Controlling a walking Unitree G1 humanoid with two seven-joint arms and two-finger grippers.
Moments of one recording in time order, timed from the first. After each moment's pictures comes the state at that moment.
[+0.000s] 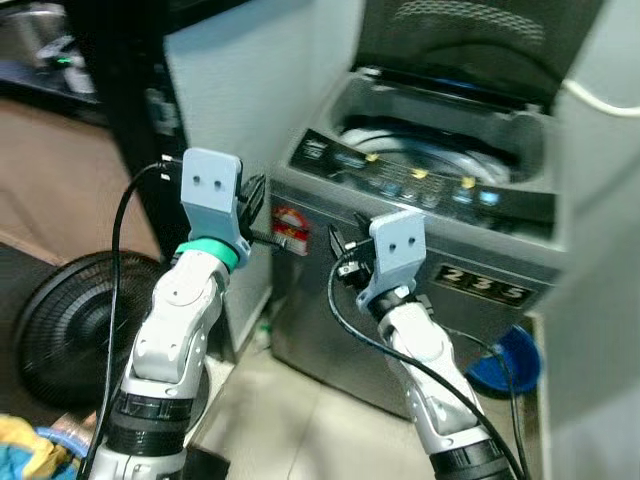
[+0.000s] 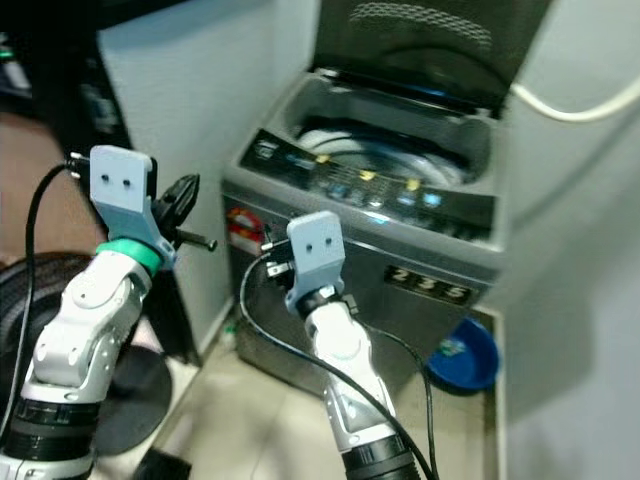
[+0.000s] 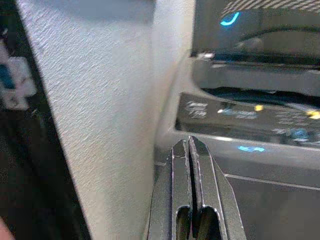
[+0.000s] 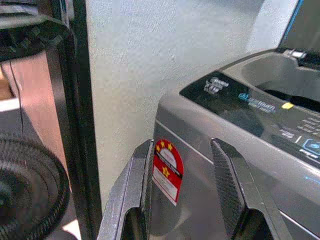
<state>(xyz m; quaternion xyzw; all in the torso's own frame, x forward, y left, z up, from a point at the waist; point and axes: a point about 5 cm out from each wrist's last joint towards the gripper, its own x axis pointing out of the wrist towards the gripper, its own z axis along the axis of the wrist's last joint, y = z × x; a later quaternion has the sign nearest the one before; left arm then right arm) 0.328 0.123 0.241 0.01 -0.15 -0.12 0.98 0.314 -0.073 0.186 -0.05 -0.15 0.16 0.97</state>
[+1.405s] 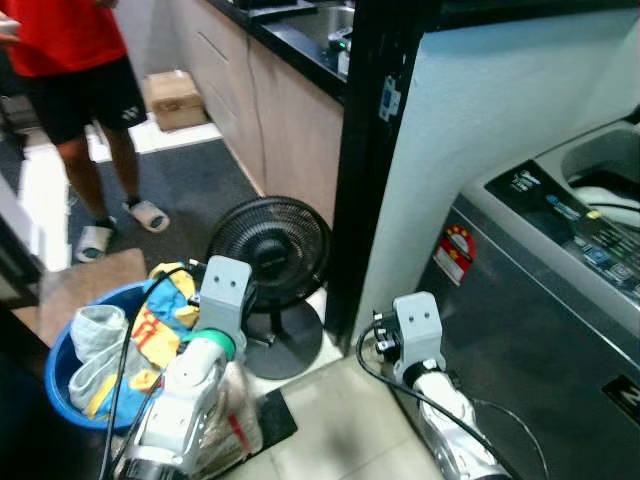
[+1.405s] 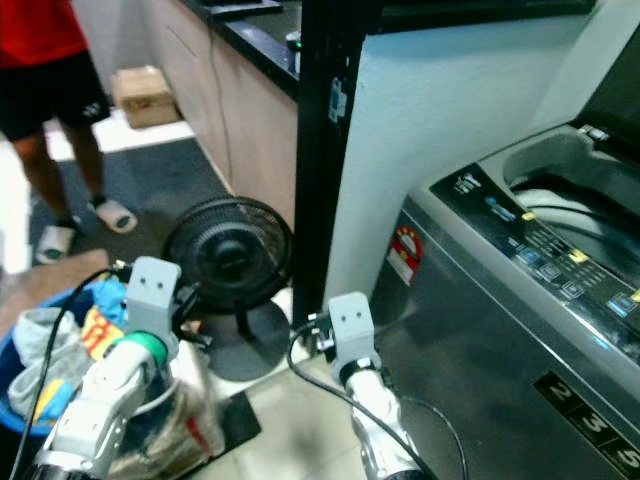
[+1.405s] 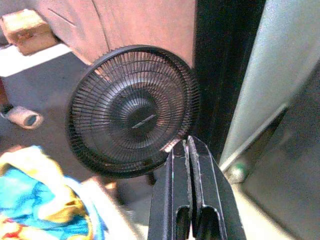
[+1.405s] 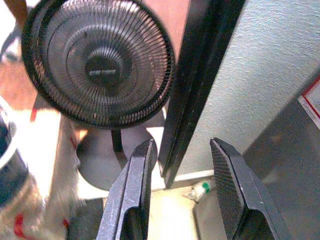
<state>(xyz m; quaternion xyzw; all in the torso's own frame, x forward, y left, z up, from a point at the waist) 0.311 0.126 0.123 0.05 0.02 -0.11 0.99 0.305 -0.133 0.063 -0.08 0.04 0.07 0.99</state>
